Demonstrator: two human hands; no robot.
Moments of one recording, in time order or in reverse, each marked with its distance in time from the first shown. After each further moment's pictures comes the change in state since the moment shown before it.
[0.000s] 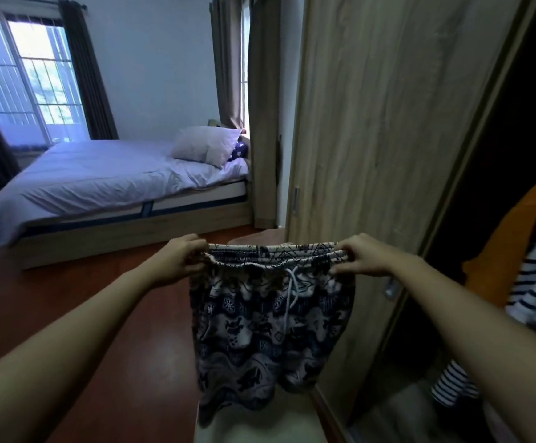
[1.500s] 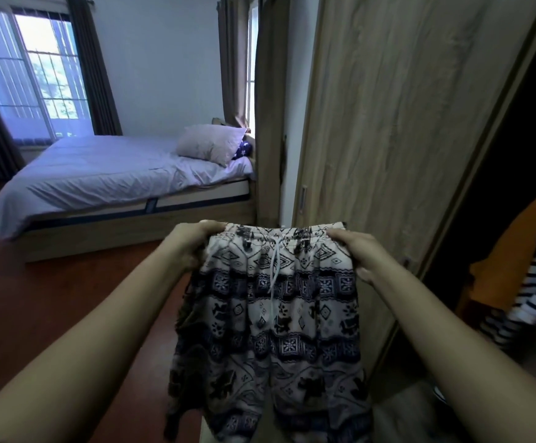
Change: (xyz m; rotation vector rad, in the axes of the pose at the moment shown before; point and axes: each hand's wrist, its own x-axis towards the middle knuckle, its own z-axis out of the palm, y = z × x) left_hand 0.006 0.056 -0.038 -1.461 0.205 -0.849; right_hand 0.012 -0.082 0.010 1.590 0.408 0.561
